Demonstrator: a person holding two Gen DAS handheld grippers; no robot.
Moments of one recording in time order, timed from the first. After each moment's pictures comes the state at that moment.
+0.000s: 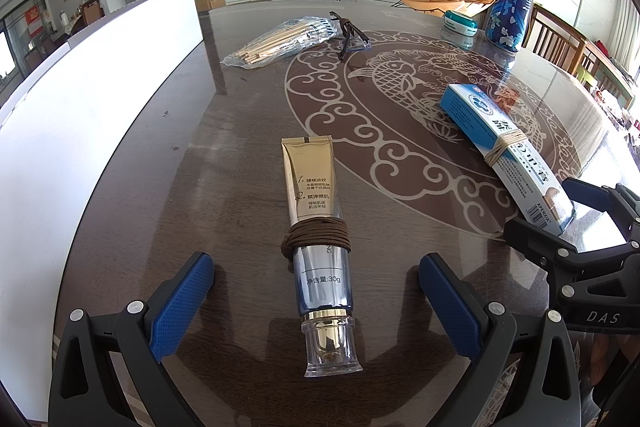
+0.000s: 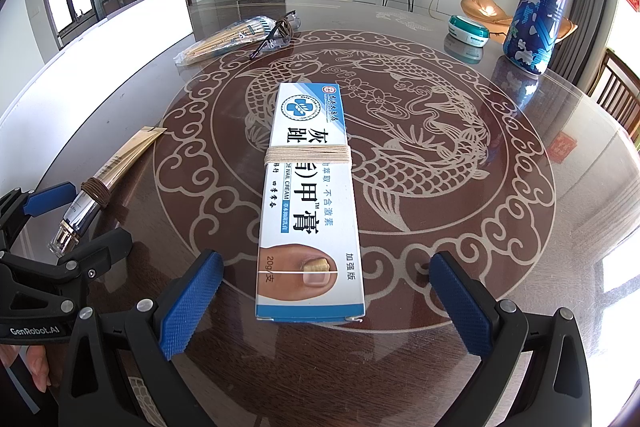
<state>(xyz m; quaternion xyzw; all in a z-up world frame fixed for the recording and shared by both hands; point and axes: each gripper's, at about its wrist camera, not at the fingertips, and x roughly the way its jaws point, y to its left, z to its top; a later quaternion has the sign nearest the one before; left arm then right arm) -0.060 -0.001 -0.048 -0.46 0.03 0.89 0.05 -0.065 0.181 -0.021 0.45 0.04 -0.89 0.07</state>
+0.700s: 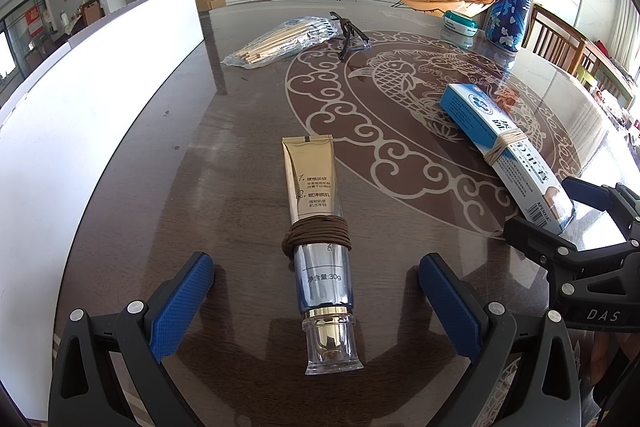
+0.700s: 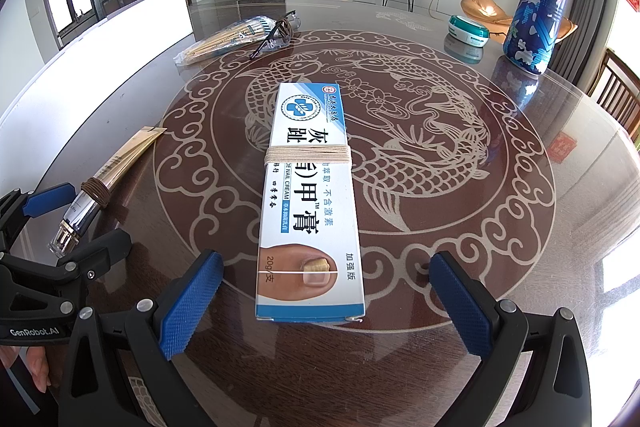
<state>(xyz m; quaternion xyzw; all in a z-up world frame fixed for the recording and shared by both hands) -0.060 -0.001 -0.048 -0.46 0.03 0.89 0.05 -0.066 0.181 -0.021 0.45 0.04 -0.89 0.07</state>
